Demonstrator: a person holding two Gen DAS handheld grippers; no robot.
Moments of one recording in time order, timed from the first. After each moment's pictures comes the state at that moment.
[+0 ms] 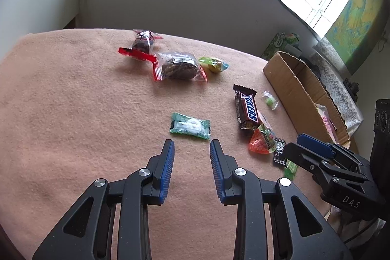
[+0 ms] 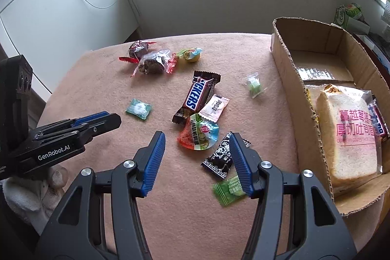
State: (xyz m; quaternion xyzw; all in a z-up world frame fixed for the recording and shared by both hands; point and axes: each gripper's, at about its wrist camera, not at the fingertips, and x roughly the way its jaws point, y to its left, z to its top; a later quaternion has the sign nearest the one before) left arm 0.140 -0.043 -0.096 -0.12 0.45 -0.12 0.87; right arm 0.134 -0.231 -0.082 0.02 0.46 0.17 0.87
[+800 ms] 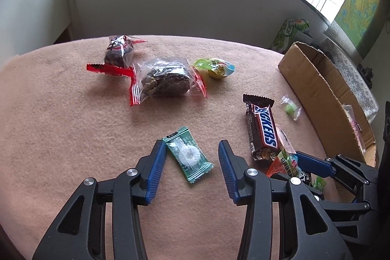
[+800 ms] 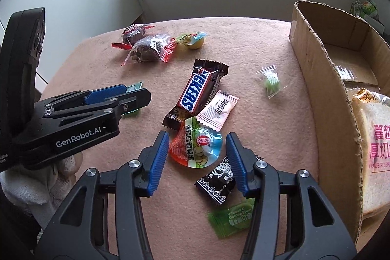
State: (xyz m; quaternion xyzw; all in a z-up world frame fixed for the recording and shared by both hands) left arm 0.188 -0.074 -0.111 -0.06 0.46 -0.10 0.88; right arm 0.167 -0.219 -0.111 0.01 0.48 0.20 0.85
